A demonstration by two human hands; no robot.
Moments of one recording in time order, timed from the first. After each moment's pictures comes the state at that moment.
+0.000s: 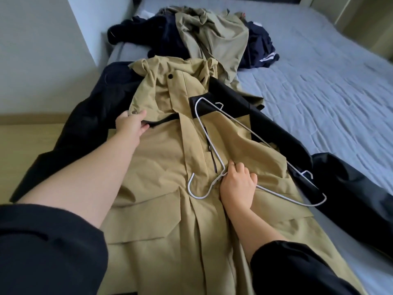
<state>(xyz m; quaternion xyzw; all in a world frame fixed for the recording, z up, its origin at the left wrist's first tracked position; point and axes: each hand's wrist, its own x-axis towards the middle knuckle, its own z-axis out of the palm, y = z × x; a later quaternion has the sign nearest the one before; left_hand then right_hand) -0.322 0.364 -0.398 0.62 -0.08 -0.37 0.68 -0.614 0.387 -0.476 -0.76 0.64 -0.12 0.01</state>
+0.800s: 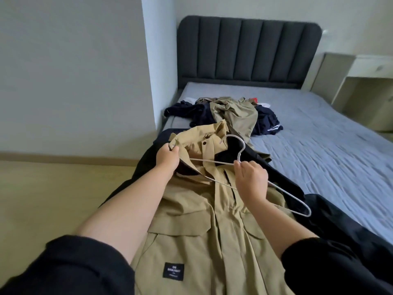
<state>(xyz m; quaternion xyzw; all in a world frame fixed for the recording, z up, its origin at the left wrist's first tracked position) -0.372 0.513 -0.240 0.76 -0.28 -0.20 0.56 -0.598 0.459 -0.269 -0.77 0.47 -0.43 0.05</state>
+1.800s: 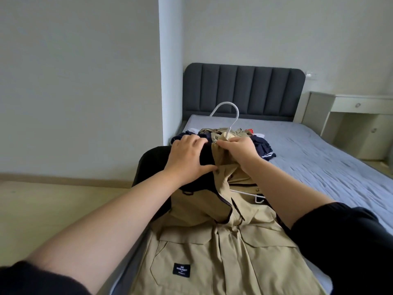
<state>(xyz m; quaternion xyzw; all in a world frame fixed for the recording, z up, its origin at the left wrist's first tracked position) -0.446 0.629 -0.113 0.68 -0.64 0.27 0.23 -0.588 0.529 -0.084 -0.72 0.42 -0.39 0.38</state>
